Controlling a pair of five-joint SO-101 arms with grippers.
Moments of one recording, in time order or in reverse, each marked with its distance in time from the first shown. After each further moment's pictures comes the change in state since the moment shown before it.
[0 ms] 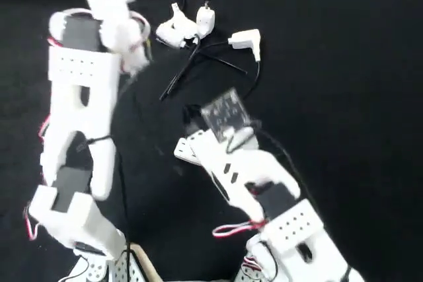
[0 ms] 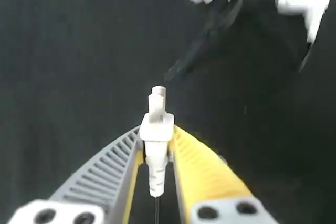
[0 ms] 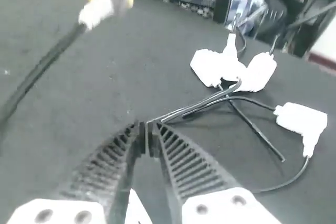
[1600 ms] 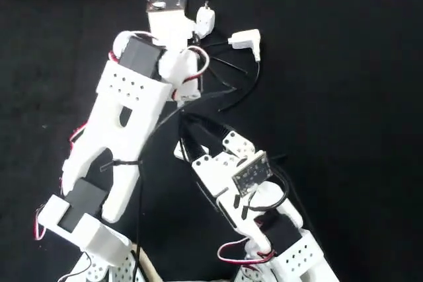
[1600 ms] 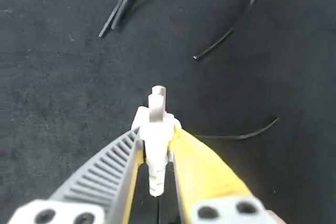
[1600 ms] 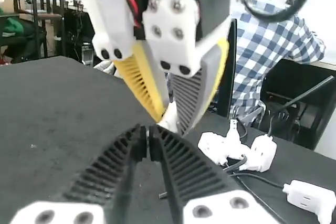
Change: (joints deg) left arm 15.1 -3.8 6.6 0.0 9.2; right arm -3.8 -35.3 22.2 -9.7 -0.5
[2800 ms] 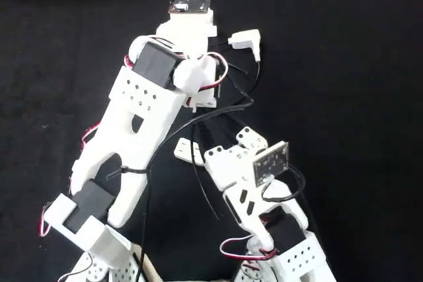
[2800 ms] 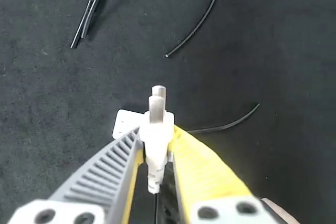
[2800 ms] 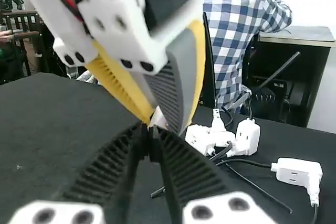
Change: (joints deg) left arm 6.8 0.1 -4.0 0.0 -1.2; right arm 5.3 -0.4 -0.1 2.3 -8.2
